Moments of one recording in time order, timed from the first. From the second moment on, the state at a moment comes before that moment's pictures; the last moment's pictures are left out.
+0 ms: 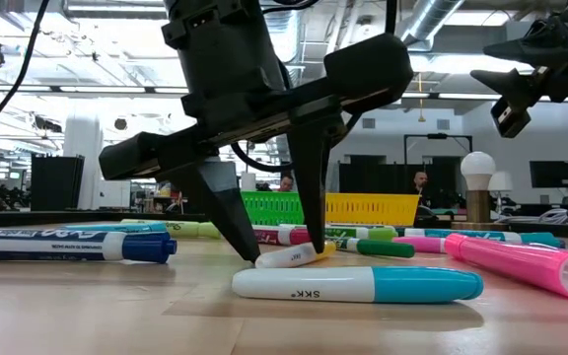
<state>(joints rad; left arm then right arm) -0.46 2.24 1.58 -0.71 -0.21 -1.67 0.07 0.01 0.01 0.08 0.00 0.48</state>
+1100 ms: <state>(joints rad) -0.46 2.24 1.58 -0.71 -0.30 -1.64 0.07 0.01 0.01 0.08 0.00 0.48</state>
